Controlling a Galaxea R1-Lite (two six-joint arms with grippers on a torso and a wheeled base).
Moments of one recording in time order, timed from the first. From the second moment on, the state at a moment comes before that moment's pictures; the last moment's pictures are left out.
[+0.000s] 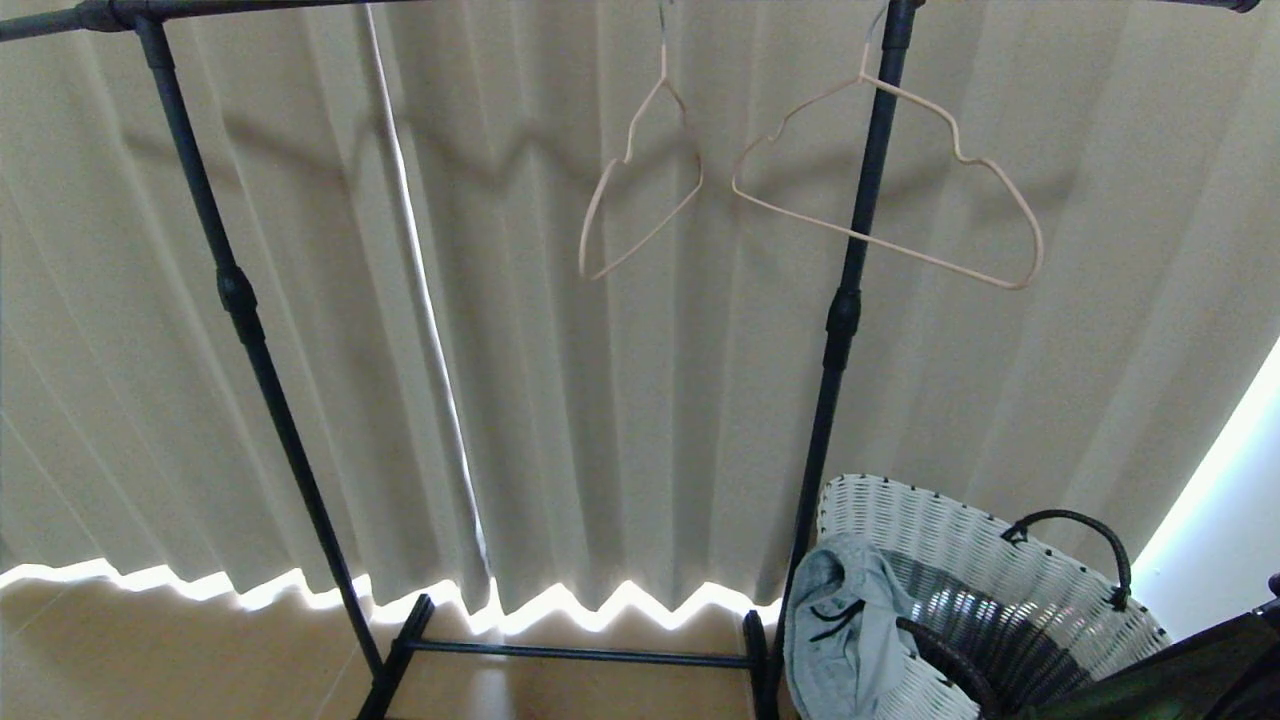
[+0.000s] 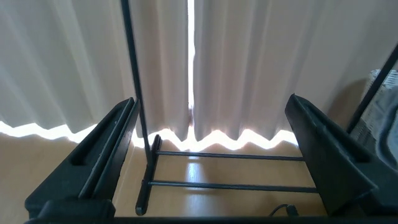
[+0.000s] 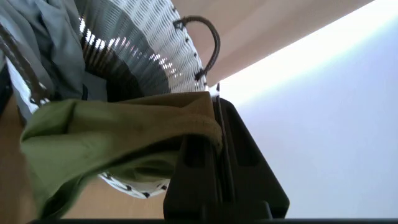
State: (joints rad) left arm 0.01 0.00 -0.03 0.07 -0.01 0.00; right arm -0.13 0.97 -0.17 -0.32 -0.19 -0.60
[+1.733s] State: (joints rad) left arm 0.01 0.00 -0.03 0.07 0.00 -0.01; right arm -0.13 0.92 -0.17 -0.32 -0.12 -0.51
